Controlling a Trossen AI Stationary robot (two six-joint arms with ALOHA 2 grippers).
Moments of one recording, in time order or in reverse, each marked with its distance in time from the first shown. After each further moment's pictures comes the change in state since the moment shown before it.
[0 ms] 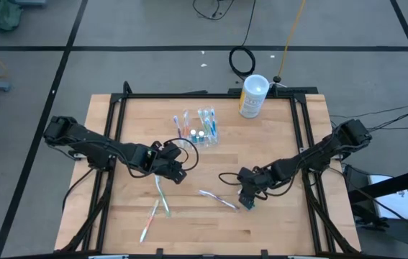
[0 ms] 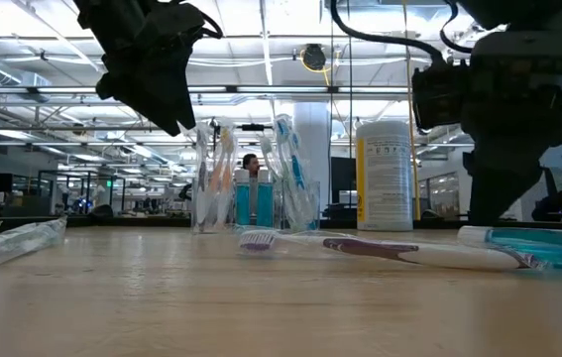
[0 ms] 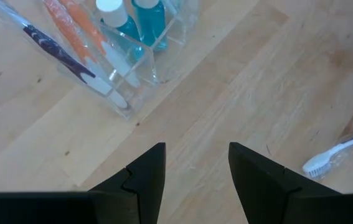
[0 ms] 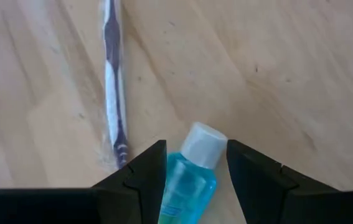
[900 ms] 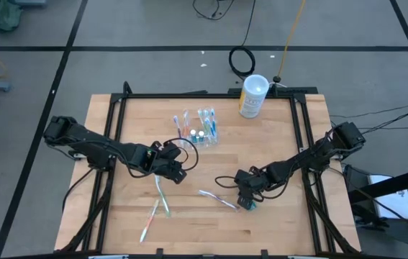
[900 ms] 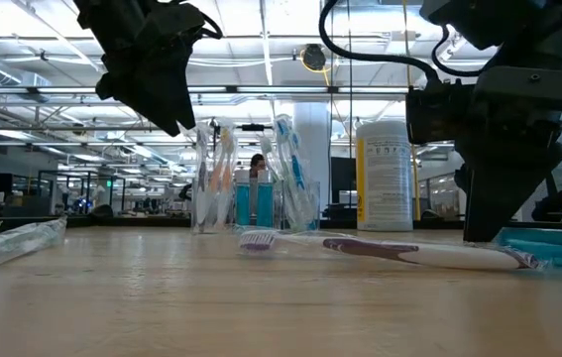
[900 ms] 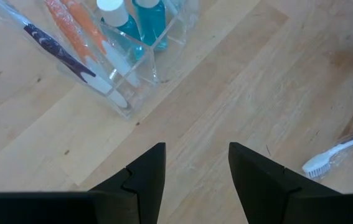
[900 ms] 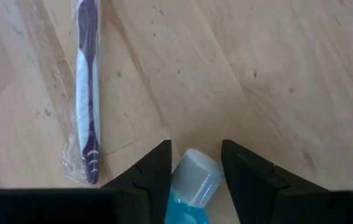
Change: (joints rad) left arm 0.000 0.000 0.000 -0.001 0.000 -0.006; right arm 0.000 0.122 0.005 0.023 0.006 -0.085
